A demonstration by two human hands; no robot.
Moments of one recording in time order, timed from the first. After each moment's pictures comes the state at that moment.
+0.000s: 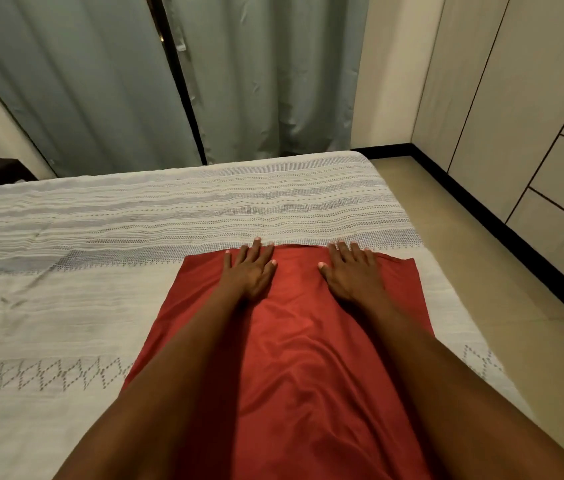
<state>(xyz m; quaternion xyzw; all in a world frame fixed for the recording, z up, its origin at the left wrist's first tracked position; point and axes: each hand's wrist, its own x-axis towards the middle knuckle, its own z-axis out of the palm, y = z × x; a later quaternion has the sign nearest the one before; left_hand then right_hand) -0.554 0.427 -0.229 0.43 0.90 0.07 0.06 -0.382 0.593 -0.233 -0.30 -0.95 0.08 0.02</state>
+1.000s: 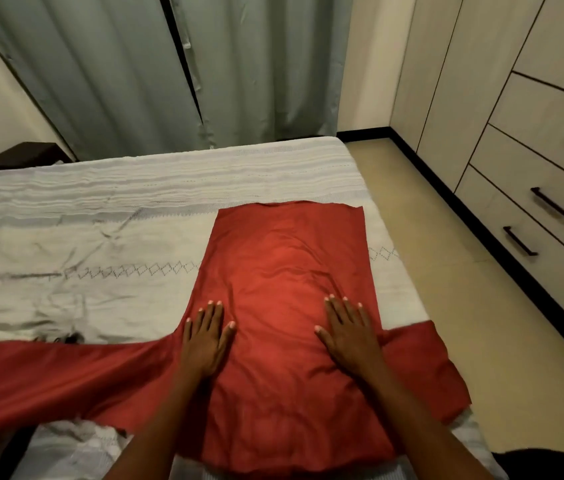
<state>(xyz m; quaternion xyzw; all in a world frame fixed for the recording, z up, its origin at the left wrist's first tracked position) -0.301 0.080 -0.204 0.34 0.93 0.11 0.09 -0.087 0.327 -0.209 -0.27 -0.96 0.08 0.02</state>
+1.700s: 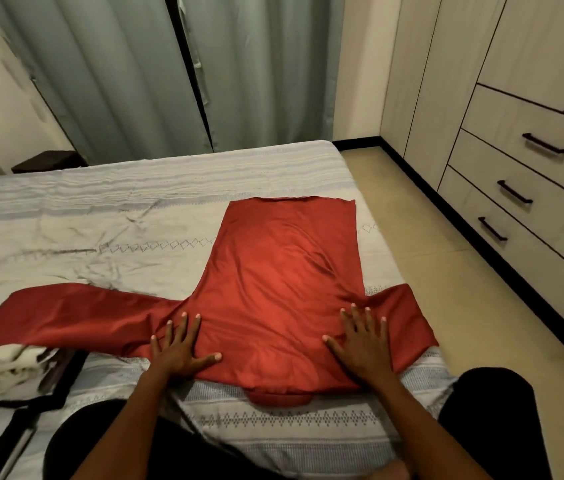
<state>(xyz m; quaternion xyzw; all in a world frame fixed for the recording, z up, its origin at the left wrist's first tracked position) -0.235 -0.067 -0.178 0.30 0.93 0.04 0.21 0.051 0.228 -0.207 -0.35 -0.93 0.10 0.02</state>
